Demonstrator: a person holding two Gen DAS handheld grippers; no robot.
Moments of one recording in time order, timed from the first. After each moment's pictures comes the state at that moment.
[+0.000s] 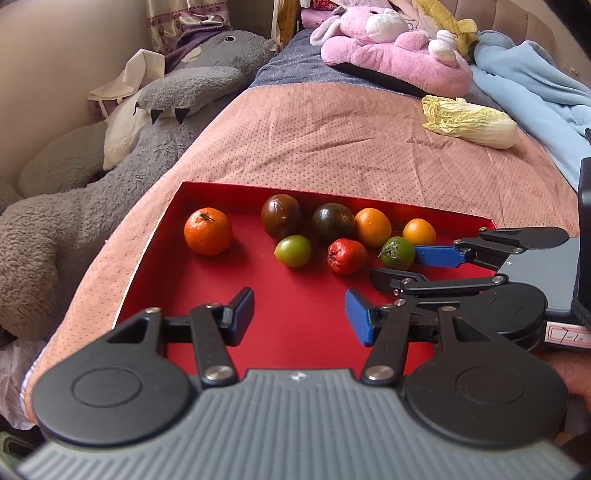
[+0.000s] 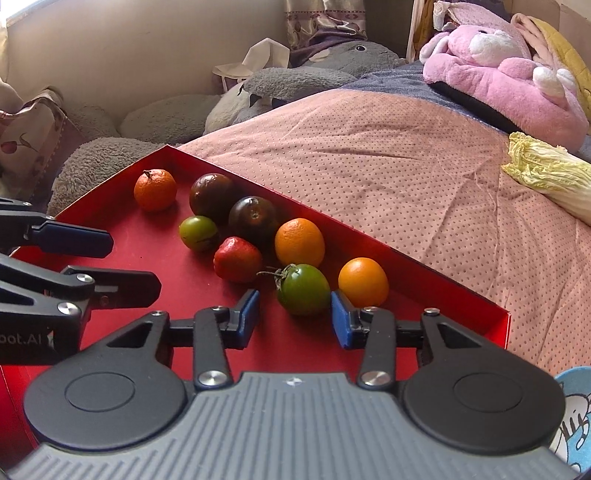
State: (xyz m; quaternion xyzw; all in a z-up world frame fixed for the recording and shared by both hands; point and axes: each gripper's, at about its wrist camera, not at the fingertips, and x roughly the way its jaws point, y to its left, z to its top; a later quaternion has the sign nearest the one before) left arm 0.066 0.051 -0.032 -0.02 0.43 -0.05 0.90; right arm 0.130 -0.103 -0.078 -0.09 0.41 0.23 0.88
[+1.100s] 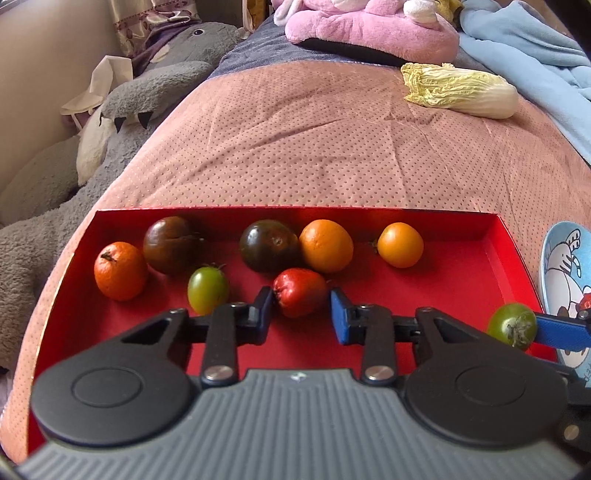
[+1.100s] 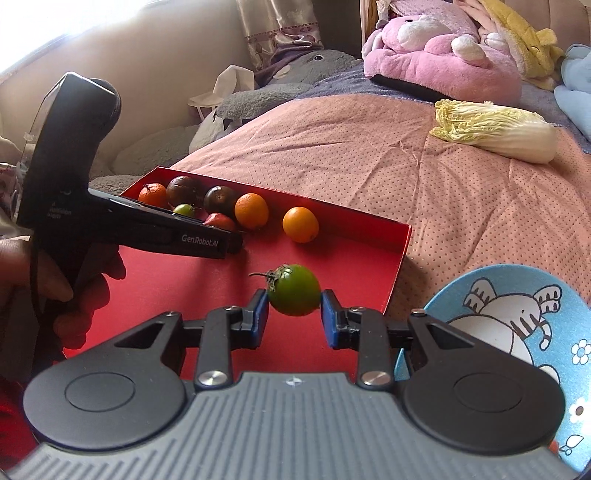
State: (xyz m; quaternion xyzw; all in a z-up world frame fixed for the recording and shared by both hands) left arm 0.117 -0.005 -0.062 0.03 0.45 -0.06 0.89; right arm 0.063 -0.192 -0.049 0.00 0.40 0.20 0.89
